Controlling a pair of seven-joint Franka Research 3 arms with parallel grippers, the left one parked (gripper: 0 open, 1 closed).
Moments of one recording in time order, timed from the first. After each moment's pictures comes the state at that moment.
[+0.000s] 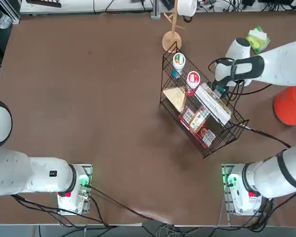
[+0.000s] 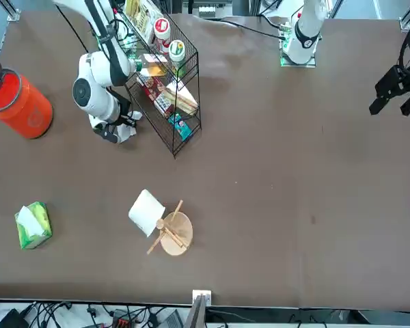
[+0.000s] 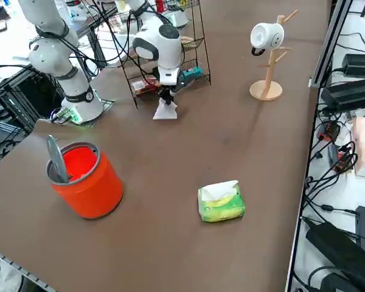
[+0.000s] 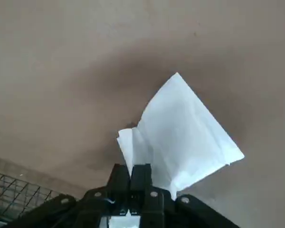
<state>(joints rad) 0.29 0.15 0.01 -2.51 0.29 2.46 0.45</state>
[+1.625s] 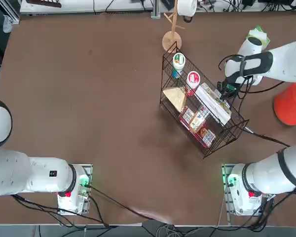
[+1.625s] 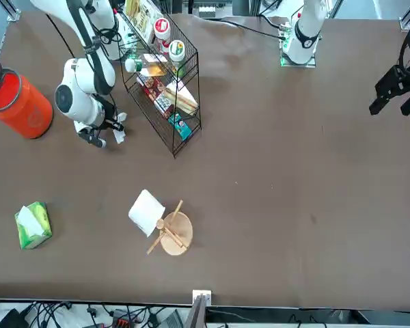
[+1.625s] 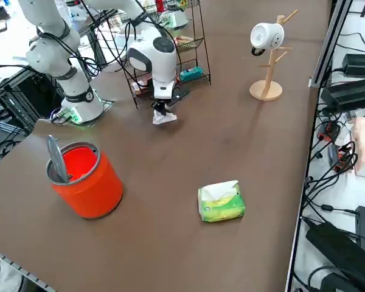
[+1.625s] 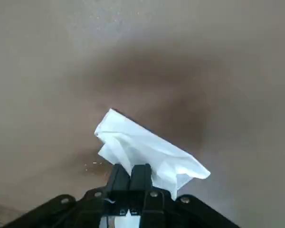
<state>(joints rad) 0.14 0.17 0.00 -2.51 0.23 2.45 0.34</state>
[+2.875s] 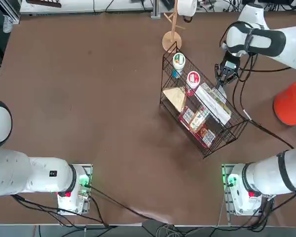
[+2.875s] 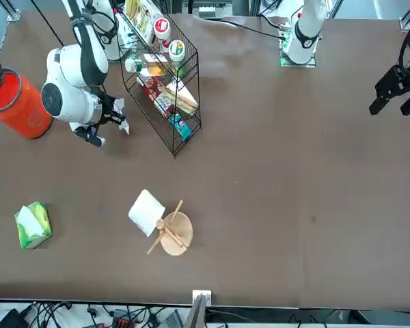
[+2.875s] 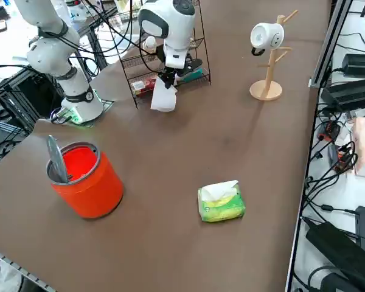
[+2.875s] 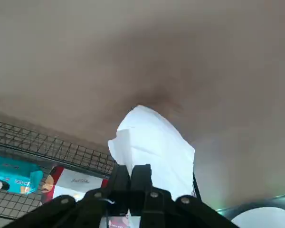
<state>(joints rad) 0.18 0.08 0.03 -2.26 0.23 1.99 0.48</state>
